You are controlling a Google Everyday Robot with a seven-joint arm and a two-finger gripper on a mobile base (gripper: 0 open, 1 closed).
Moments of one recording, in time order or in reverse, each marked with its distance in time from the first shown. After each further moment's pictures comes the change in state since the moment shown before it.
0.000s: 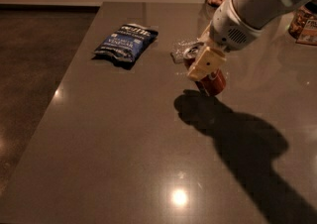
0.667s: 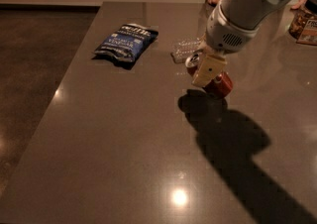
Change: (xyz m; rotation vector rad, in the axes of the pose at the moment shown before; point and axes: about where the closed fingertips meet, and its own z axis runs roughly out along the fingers) arm 0.018 0.002 0.010 -0.019 0.167 -0.084
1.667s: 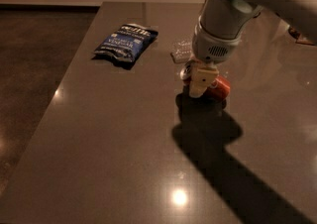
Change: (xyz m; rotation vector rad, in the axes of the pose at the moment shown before) arm 0.003 0.016 0.030 -0.071 0.147 -0.117
